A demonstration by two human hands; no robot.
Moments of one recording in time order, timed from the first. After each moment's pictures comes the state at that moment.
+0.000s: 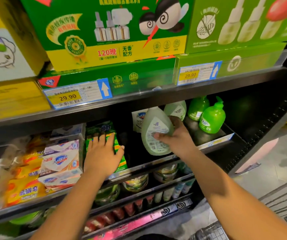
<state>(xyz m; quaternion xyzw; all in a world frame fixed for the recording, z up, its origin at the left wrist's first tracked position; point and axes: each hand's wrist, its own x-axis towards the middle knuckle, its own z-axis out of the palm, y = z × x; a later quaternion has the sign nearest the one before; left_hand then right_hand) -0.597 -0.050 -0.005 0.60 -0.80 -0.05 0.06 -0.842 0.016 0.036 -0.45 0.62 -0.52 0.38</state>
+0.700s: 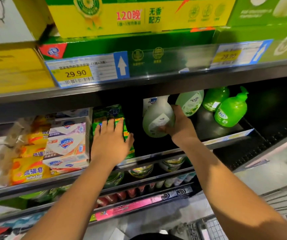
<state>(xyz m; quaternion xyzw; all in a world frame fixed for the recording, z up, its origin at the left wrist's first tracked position) -0.595 -0.048 -0.011 0.59 -0.80 -0.03 0.05 -0.832 -0.030 -0.001 -0.53 0.69 -0.39 0.29</state>
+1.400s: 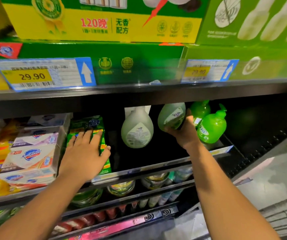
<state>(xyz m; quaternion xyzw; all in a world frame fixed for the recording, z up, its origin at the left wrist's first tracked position) -0.599 -0.048 -0.010 0.61 -0.79 -0.02 0.04 -0.922 -0.050 -0.010 -0.49 0.68 -0.50 0.20</state>
